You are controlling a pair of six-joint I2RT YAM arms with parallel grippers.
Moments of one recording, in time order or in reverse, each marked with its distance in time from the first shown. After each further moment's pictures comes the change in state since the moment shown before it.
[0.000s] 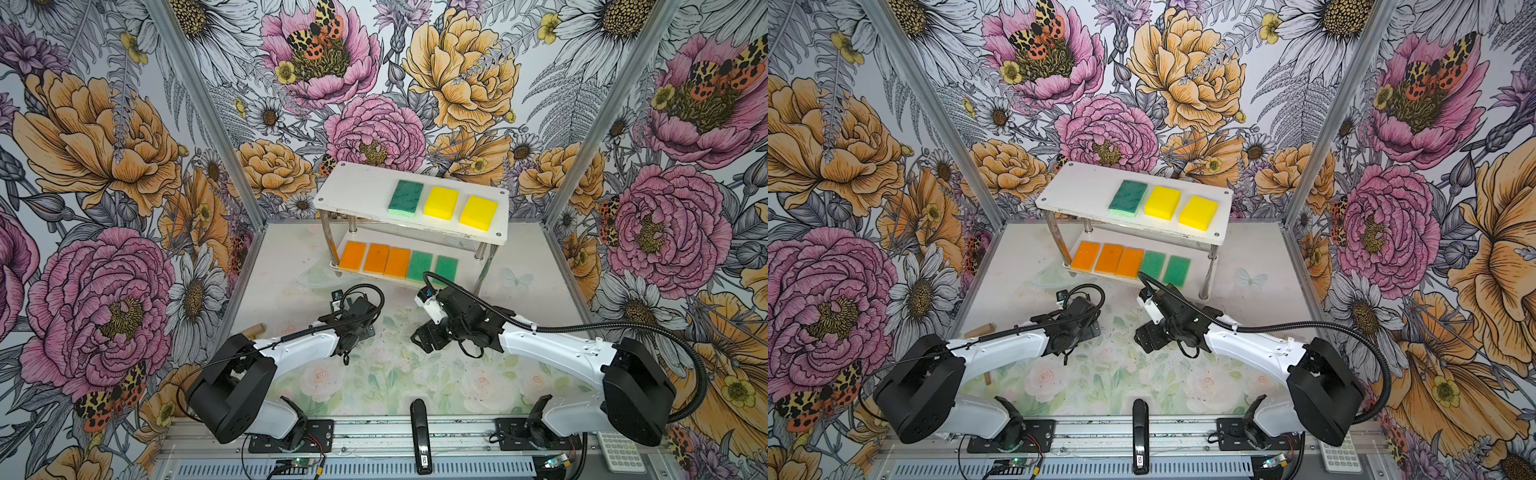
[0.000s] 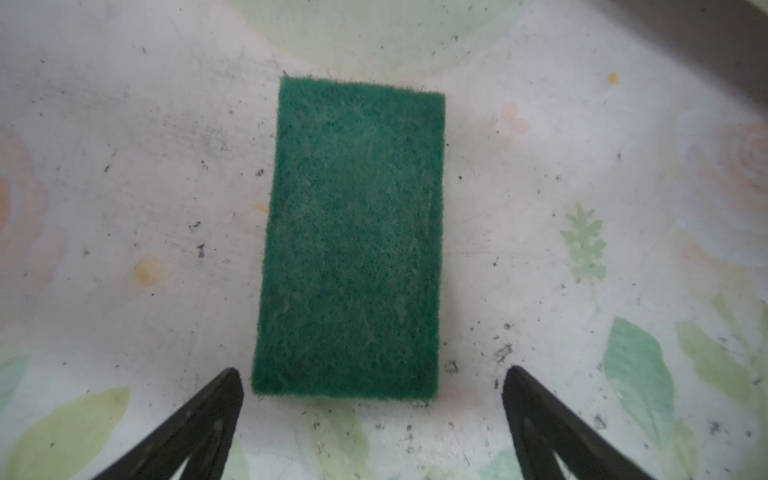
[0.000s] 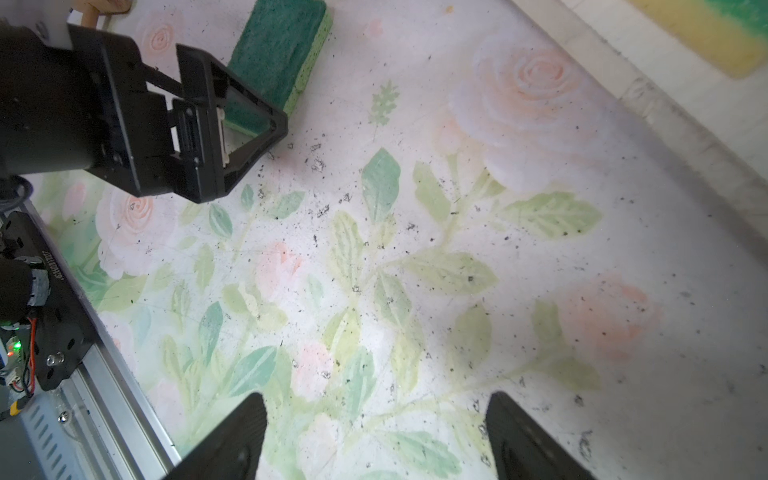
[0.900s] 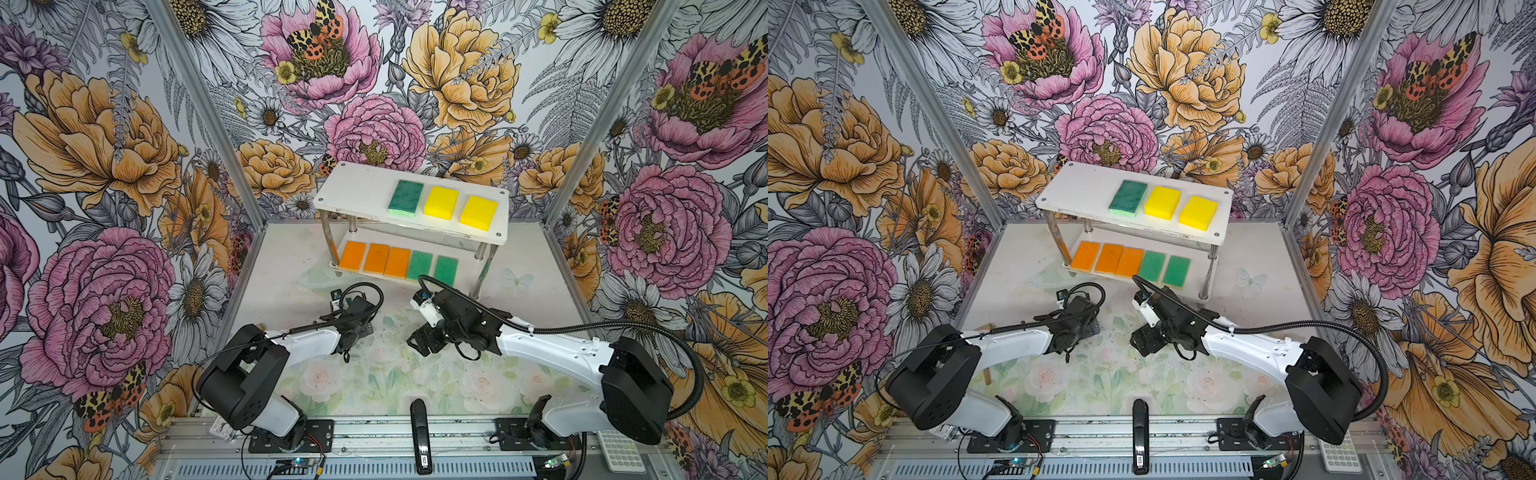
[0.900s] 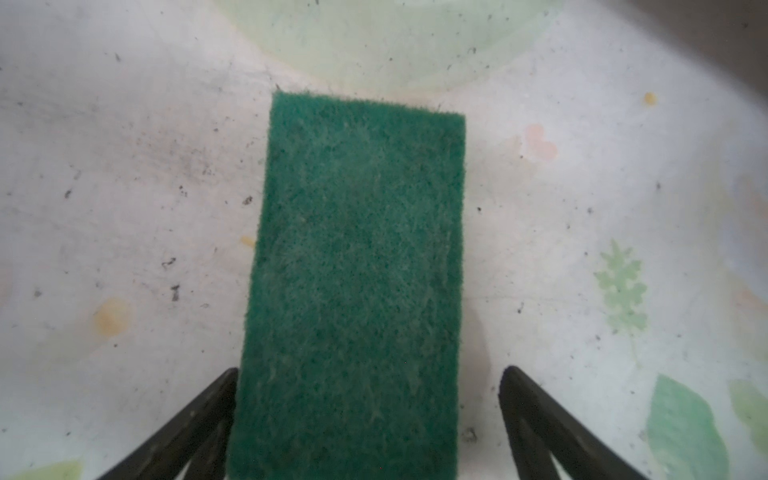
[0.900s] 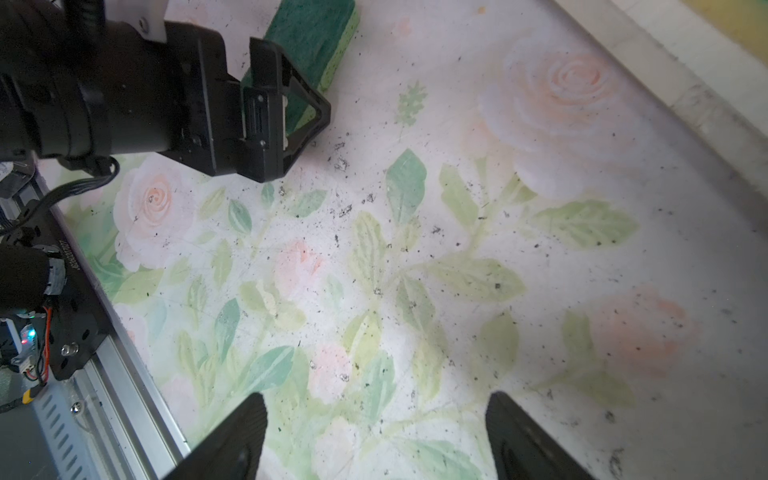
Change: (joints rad) left arm 0.040 0.074 -0.030 0.132 0.003 0.035; right arm 0.029 0.006 0.000 0.023 -0.003 0.005
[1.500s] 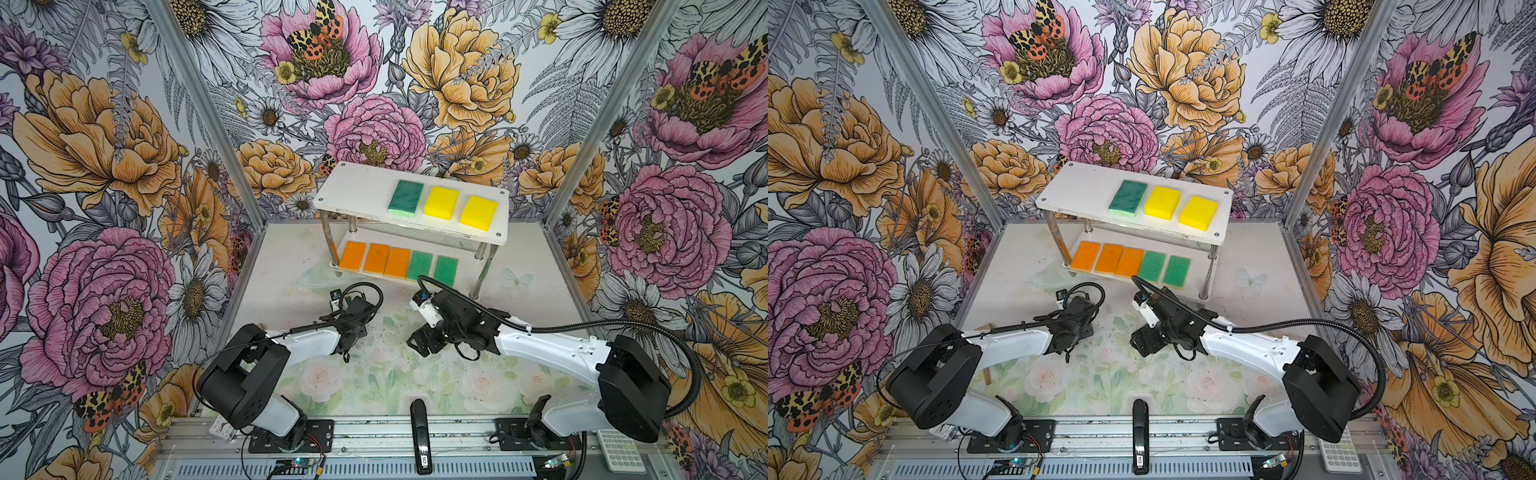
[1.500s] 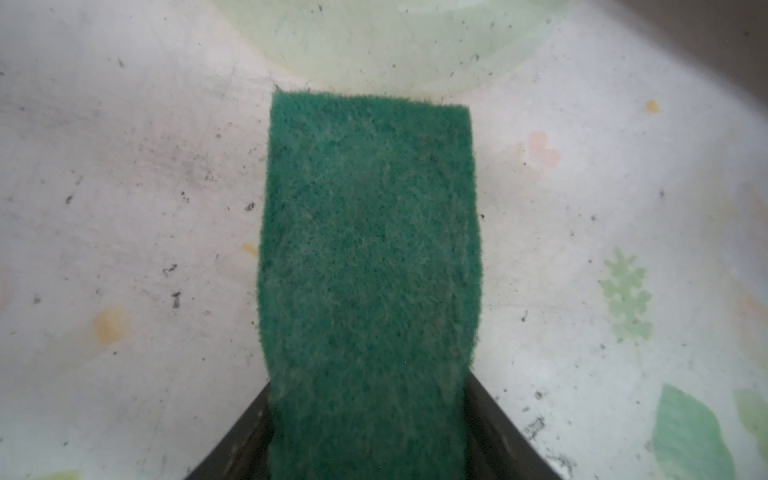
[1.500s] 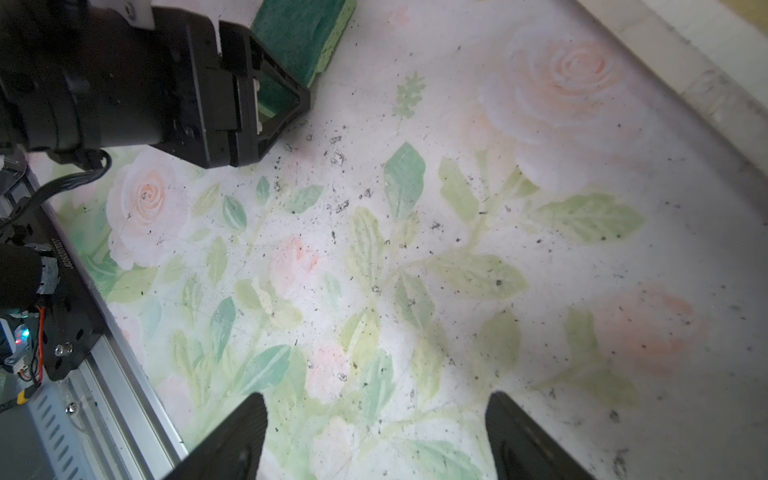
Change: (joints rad) left arm 0.005 -0.002 -0.010 0.019 -0.003 0.005; right arm 0.001 0.013 0.000 0.001 0.000 0.002
